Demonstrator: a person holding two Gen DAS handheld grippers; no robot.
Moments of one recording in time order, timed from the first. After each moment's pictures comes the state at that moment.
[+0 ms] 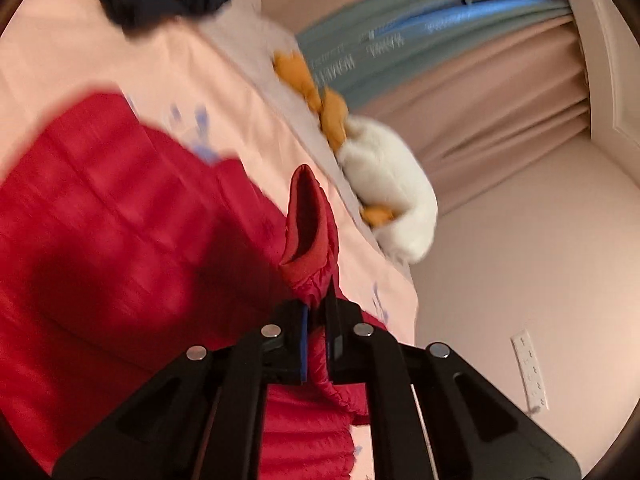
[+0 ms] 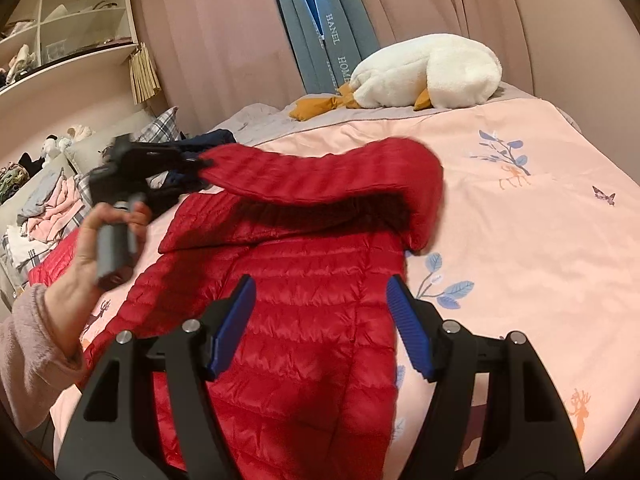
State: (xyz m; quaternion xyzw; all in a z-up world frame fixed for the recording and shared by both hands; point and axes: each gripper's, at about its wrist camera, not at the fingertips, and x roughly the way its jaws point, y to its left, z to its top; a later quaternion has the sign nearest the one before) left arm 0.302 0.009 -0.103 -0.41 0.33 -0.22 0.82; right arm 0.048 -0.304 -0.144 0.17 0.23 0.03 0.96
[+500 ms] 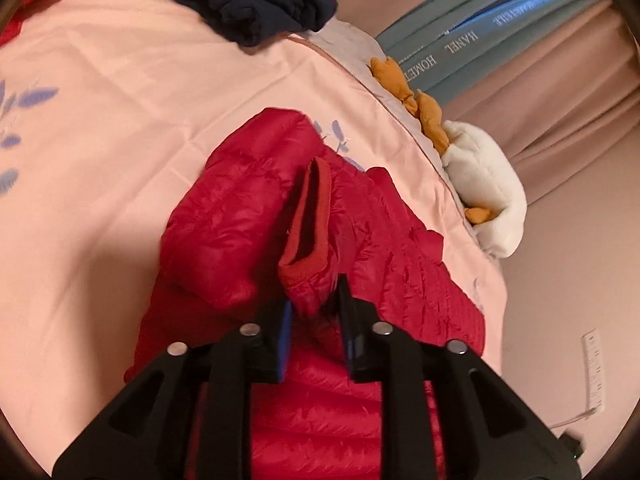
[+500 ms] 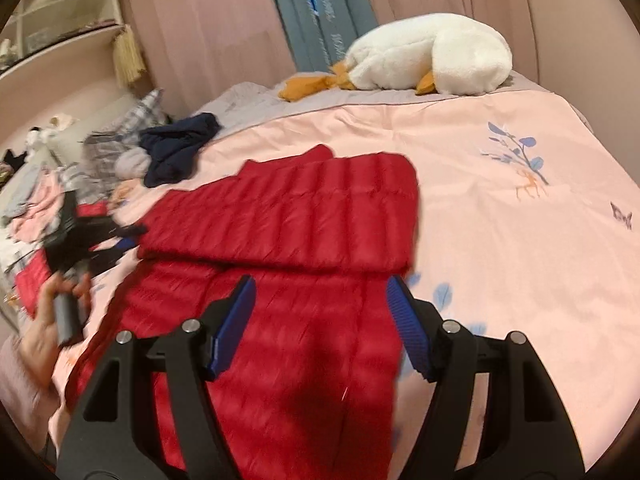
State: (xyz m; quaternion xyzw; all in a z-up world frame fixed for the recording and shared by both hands) left arm 0.296 0.083 -0.145 -0.34 0.40 -0.10 0.84; right arm 0.151 -0.327 -0.134 0.16 0.30 0.01 0.94
